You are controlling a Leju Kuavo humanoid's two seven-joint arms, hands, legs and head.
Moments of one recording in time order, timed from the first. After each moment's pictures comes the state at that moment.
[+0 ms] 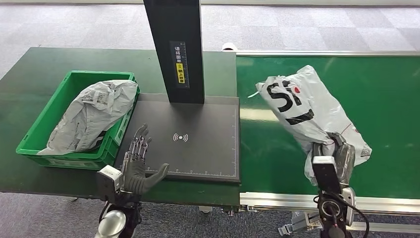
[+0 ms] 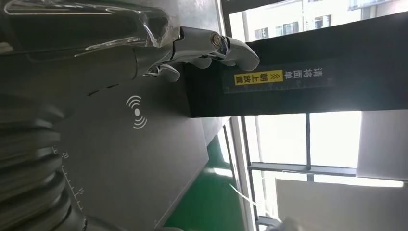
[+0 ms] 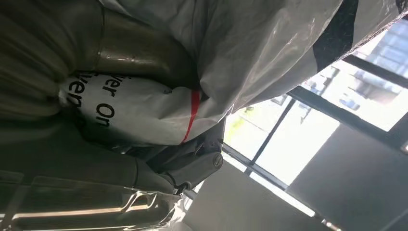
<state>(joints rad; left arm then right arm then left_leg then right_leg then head) -0.06 -0.13 -0.22 -1.39 -0.04 0.03 -0.54 -0.18 -0.04 -0.03 -1.21 0.36 -0.28 -0.56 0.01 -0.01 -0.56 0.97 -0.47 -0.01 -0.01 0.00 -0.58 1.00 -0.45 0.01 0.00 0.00</state>
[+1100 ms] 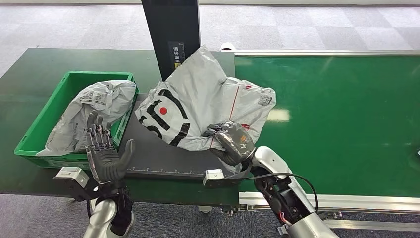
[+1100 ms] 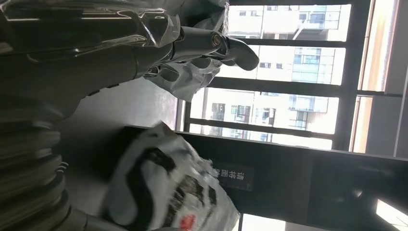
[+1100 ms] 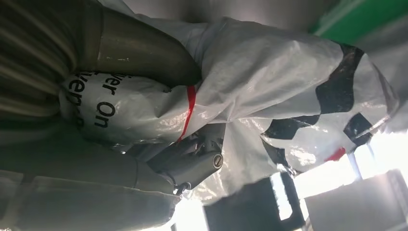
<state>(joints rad) -0.11 -0.15 -0.17 -1.46 0.15 0.30 -0.70 -0.53 -0.02 0.70 -0.97 0.91 -0.10 -0.52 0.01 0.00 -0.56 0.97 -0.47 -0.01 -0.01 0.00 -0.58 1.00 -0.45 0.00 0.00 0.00</state>
